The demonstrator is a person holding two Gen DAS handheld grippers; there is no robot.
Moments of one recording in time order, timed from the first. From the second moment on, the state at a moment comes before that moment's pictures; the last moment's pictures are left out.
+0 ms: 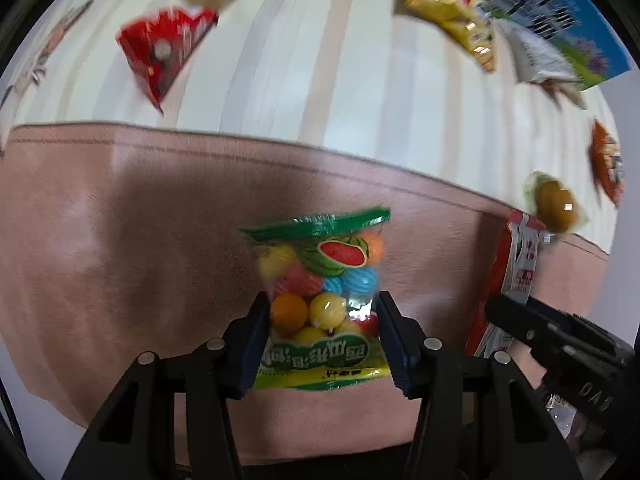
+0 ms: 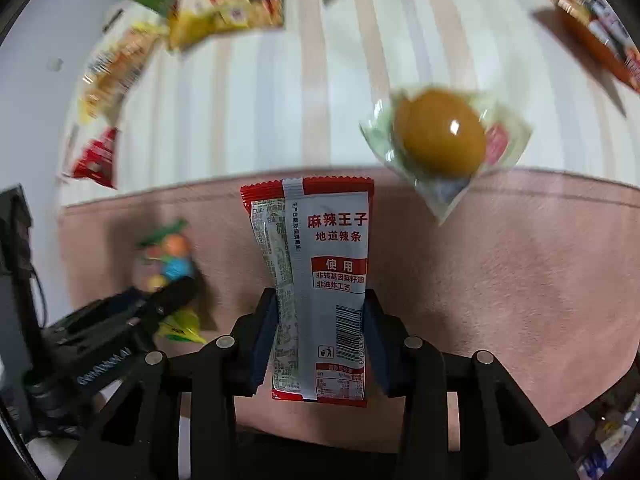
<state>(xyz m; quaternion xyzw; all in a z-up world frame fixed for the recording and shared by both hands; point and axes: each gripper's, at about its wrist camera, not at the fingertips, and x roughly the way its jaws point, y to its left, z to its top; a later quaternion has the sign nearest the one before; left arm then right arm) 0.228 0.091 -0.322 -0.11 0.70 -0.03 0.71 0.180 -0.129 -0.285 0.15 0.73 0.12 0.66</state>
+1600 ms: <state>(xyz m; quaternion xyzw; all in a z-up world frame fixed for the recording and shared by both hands) 0.157 0.111 -0.390 -0.32 0.73 0.02 0.61 0.209 -0.128 -0.276 0.20 0.70 0.13 0.67</state>
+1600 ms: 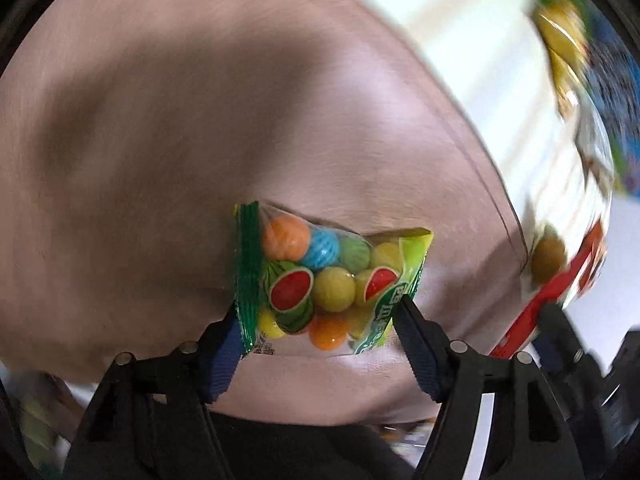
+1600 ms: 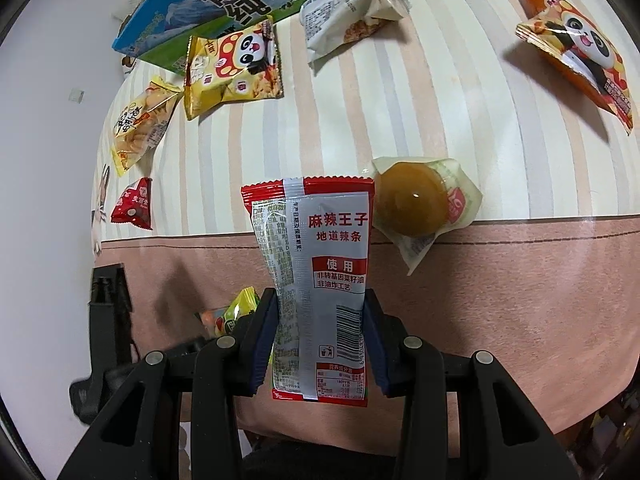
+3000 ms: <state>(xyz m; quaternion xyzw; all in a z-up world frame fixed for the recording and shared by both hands) 0.468 0.055 -0.110 -0.10 0.55 -0.09 0.83 0.450 -0.198 -0.097 0.15 0.55 0.11 0.82</state>
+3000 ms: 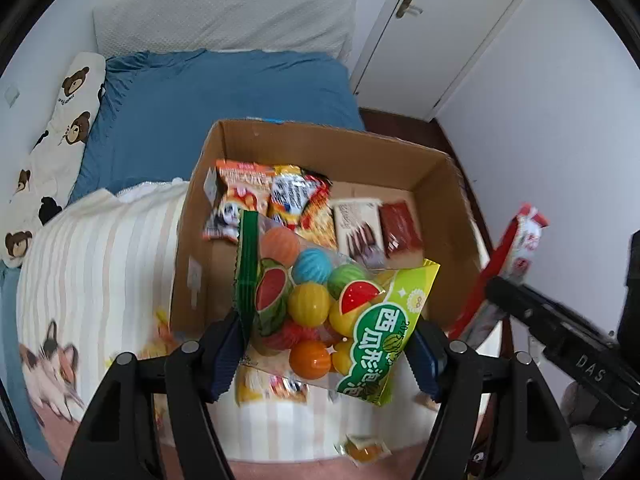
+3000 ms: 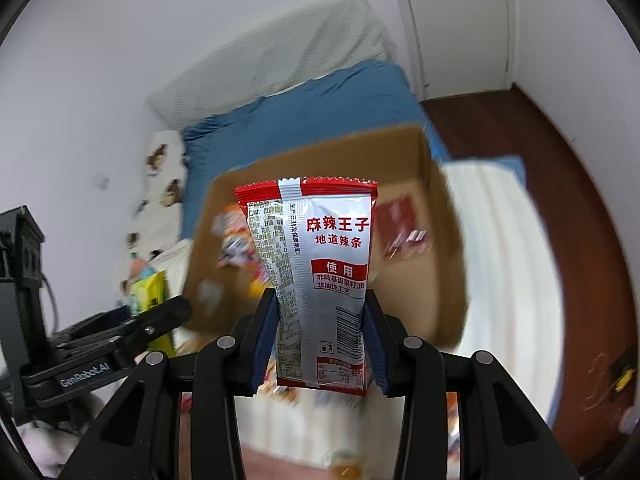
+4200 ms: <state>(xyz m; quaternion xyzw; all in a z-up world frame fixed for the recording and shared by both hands) 0.521 0.072 -0.176 -0.09 0.62 -0.05 0.77 0.526 -0.166 -0.202 0.06 0.69 0.08 0.72</state>
